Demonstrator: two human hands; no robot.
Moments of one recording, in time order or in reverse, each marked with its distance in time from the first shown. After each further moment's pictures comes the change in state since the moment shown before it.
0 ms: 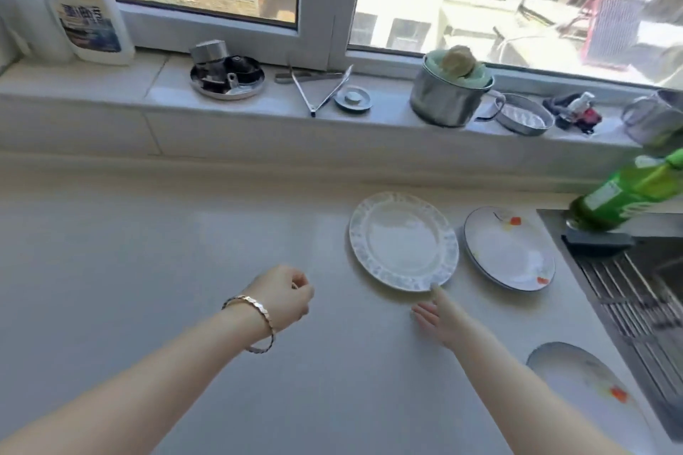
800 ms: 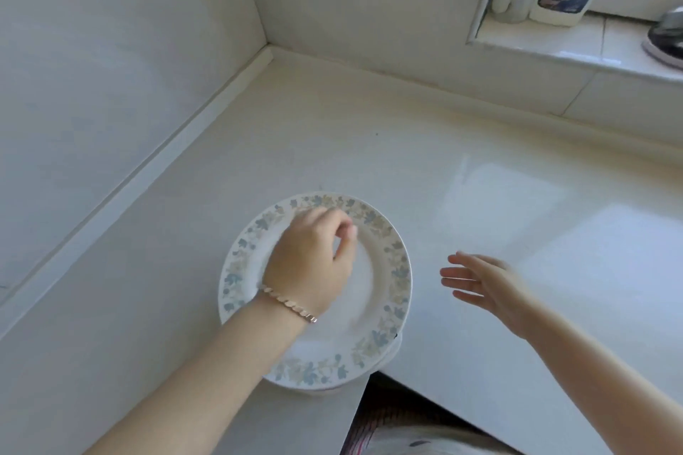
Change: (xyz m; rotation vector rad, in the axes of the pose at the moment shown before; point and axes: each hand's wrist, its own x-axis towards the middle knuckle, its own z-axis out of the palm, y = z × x) left_hand -0.303 -0.371 -0.248 0.177 0.892 0.045; right_hand -0.289 0.301 0.338 -0.815 -0.716 -0.196
